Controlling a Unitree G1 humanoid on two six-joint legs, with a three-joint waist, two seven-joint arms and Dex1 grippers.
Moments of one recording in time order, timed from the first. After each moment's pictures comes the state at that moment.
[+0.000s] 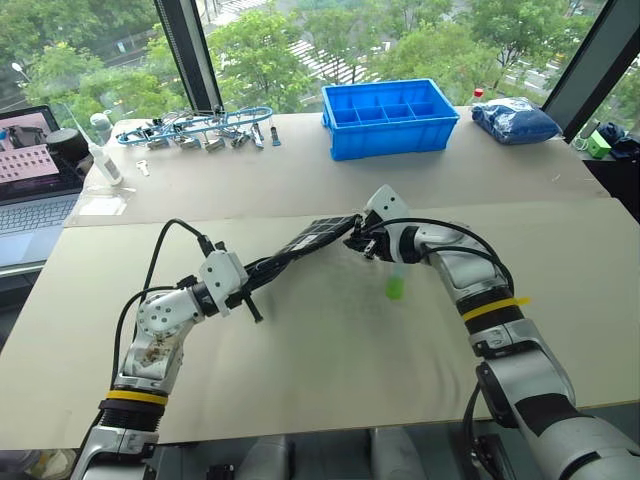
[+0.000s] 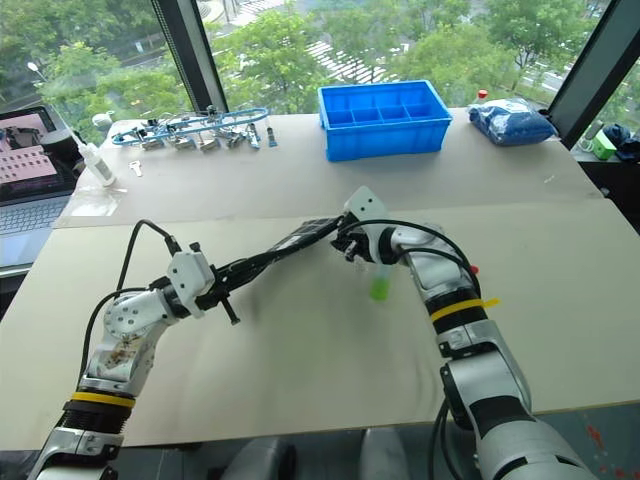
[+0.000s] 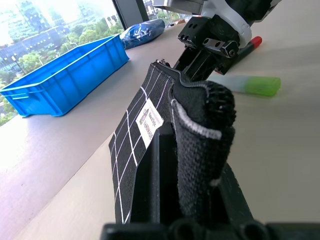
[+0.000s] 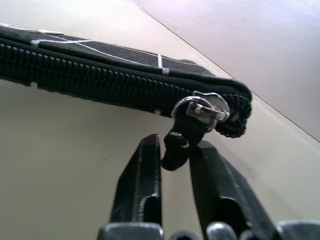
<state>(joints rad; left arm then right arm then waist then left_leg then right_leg) -0.28 0.49 -0.03 0.07 -0.24 -0.24 -0.87 -0.86 -0.35 0.20 0.45 0.03 0.45 0.85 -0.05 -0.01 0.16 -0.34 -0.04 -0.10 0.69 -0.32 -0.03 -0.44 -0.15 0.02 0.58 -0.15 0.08</state>
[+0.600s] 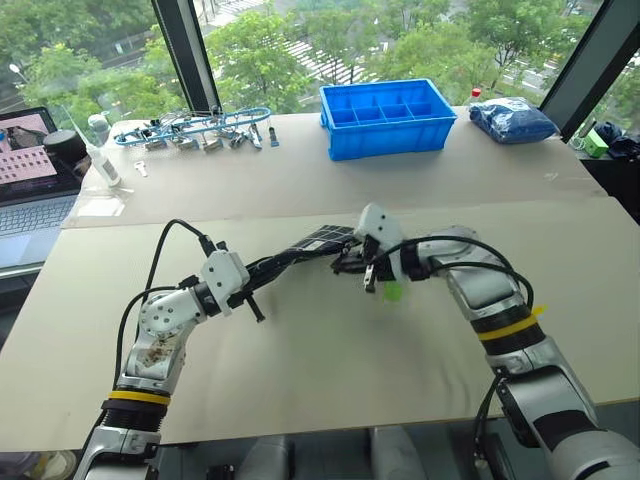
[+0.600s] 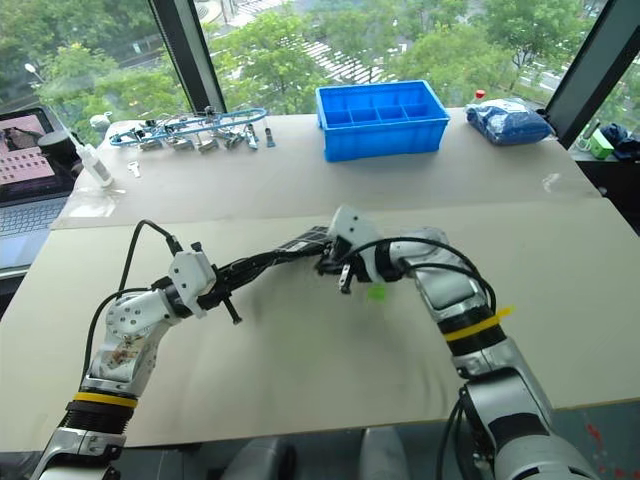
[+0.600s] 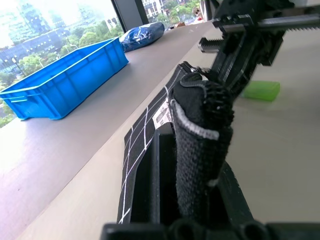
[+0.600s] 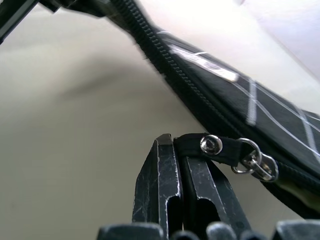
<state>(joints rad) -0.28 0.47 -0.03 0.07 -0.23 -0.24 -0.87 -0.74 -0.44 0.32 0.11 0.08 0.56 1.06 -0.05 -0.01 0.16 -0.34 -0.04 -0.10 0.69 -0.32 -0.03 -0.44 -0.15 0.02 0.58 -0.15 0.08</state>
